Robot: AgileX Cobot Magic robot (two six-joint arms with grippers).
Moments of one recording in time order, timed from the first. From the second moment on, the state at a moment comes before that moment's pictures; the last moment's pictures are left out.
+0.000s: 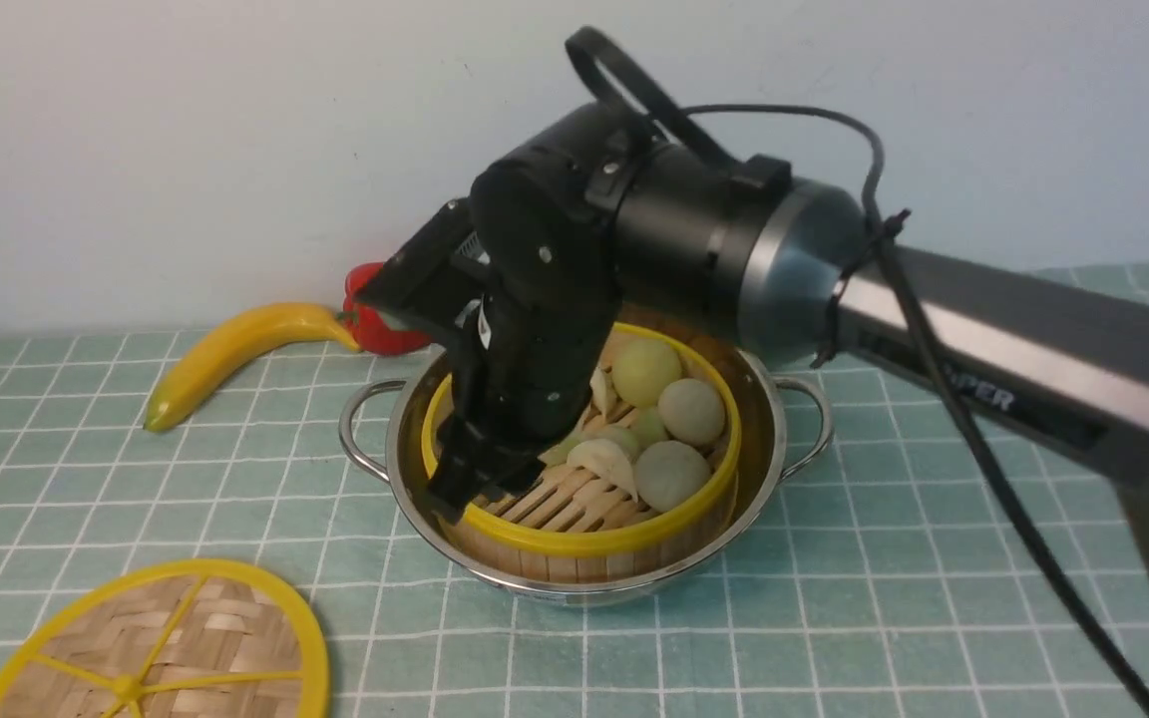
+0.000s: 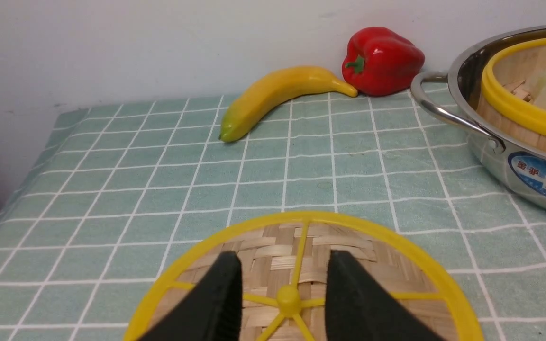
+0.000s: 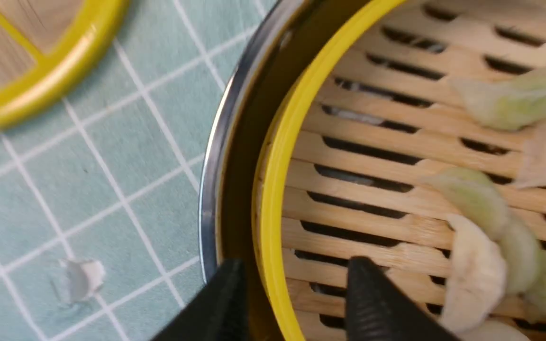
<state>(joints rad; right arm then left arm) 0.85 2.12 -2.03 0.00 1.23 -0.07 0.07 0.00 0.01 0.02 0.34 0.08</state>
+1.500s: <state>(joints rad) 0.30 0.65 -0.97 -0.28 0.84 0.33 0.07 0.00 0.01 0.02 0.34 0.08</state>
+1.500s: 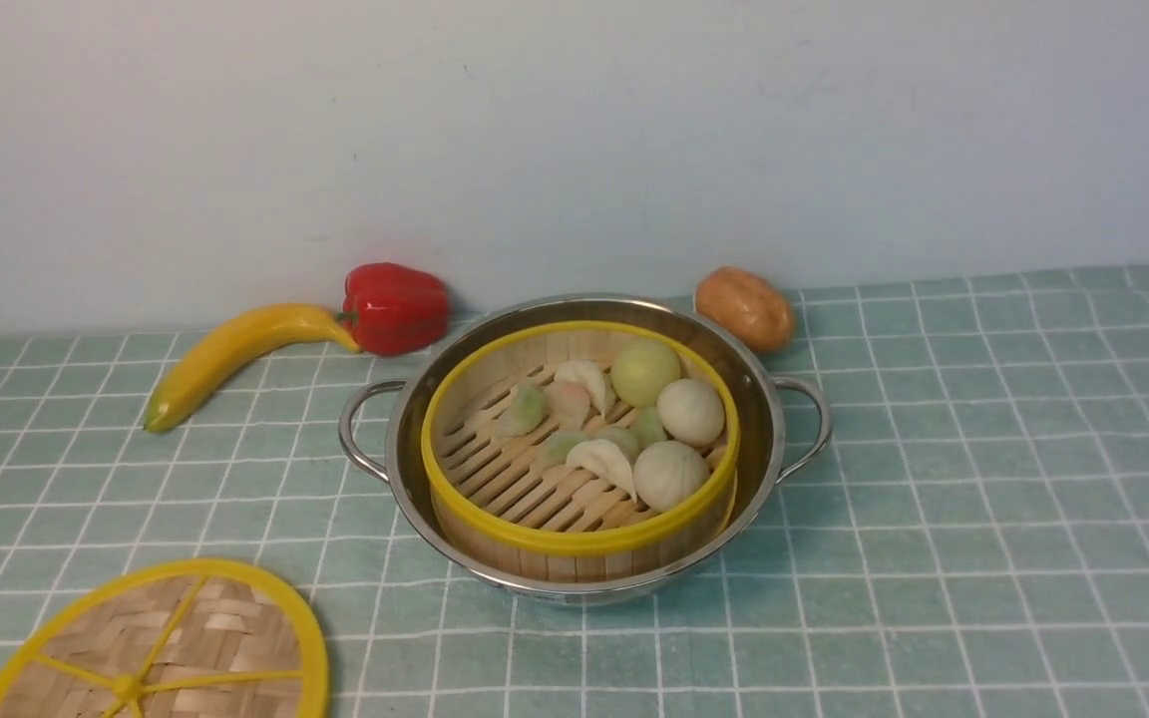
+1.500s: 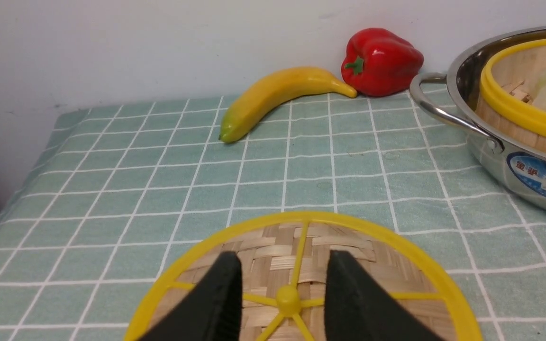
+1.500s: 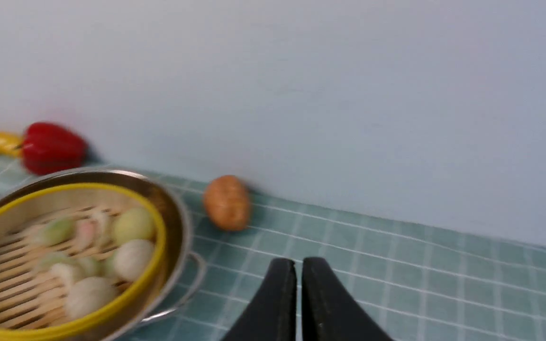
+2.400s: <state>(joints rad) -0.01 0.01 0.01 -0.33 0.23 0.49 0.07 0.00 0.01 0.02 0.34 0.08</state>
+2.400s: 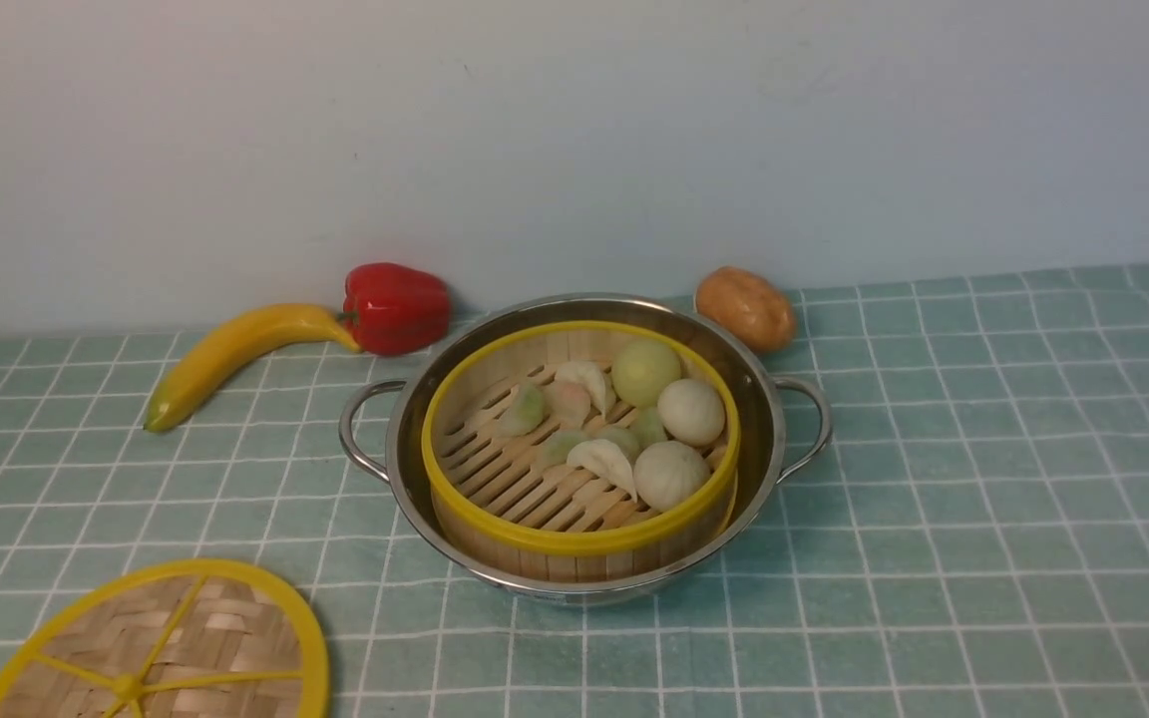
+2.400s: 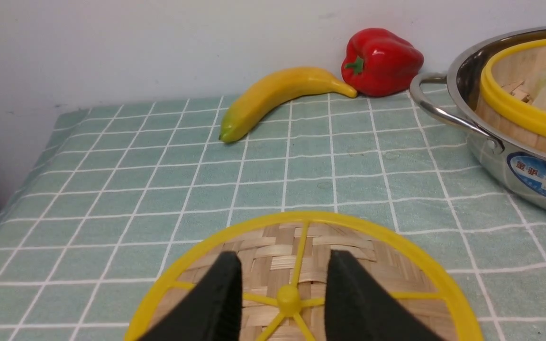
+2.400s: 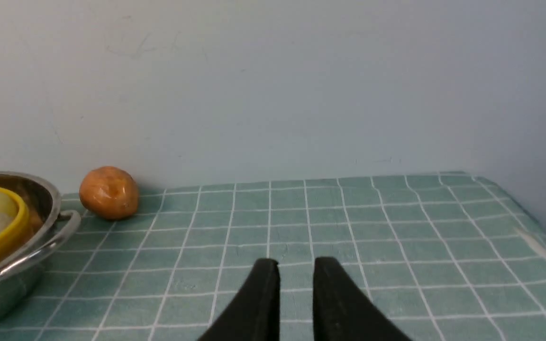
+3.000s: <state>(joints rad) -0.01 0.01 0.01 -0.27 0.35 0.46 0.07 0.00 0.01 0.02 0.34 0.08</state>
